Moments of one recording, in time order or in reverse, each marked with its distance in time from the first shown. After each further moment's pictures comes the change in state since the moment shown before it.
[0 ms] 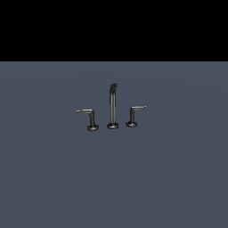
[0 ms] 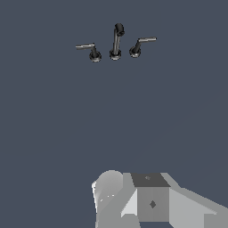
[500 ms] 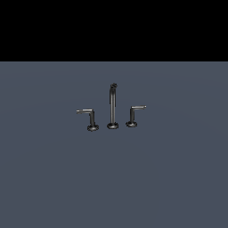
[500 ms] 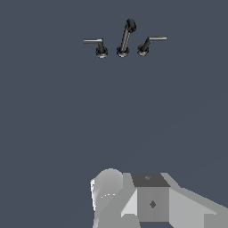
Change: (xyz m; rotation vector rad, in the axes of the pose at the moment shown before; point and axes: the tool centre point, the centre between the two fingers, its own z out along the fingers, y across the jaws) arm 0.002 -0.015 0.007 -0.008 -0.021 -0.063
